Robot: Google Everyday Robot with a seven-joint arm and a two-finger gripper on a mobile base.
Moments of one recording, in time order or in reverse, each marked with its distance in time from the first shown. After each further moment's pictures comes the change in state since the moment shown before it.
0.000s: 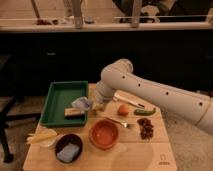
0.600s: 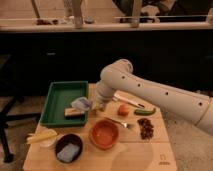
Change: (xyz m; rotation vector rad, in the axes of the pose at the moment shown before) arm -0.002 0.000 0.001 -0.002 -0.001 -0.004
